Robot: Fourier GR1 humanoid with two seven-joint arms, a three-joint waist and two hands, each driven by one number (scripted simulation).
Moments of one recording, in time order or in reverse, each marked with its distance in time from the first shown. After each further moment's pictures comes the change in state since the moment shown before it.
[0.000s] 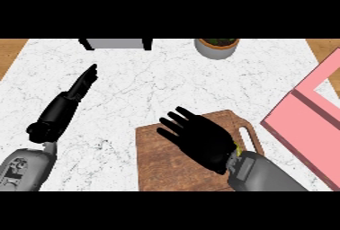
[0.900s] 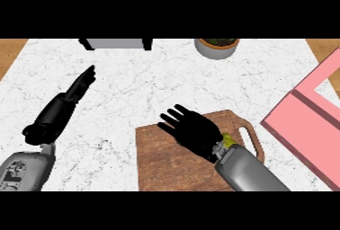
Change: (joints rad) left arm 0.025 -0.064 0.087 -0.027 -0.077 -0.089 0.014; right arm 0.021 0.132 -0.070 0.249 0.210 -0.105 -0.135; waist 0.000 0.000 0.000
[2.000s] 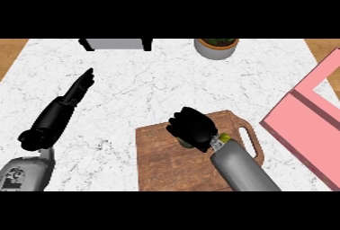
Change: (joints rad) left arm 0.036 -0.053 0.053 -0.052 -0.047 -0.051 0.021; right arm 0.005 0.103 -0.124 0.227 0.093 -0.310 -0.182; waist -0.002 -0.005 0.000
